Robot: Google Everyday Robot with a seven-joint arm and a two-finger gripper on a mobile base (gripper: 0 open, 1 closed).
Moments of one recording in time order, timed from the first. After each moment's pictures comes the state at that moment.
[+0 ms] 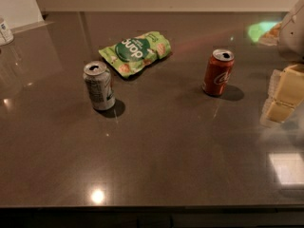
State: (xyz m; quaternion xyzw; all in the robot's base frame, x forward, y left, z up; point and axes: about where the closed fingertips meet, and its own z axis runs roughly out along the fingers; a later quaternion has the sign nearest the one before) arm 0.438 -0.217 0.976 -0.60 0.78 -0.03 0.16
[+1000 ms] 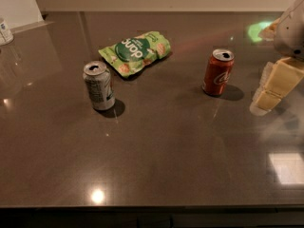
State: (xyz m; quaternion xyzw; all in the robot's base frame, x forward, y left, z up) arm 0.469 -0.221 0.971 -0.57 0.79 -0.02 0.20
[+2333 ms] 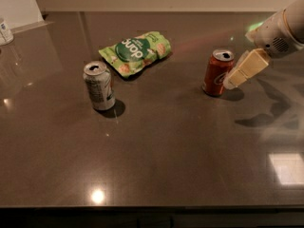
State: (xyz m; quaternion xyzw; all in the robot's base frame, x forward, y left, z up) arm 0.580 -0.227 0.926 -0.49 0.81 0.07 0.31
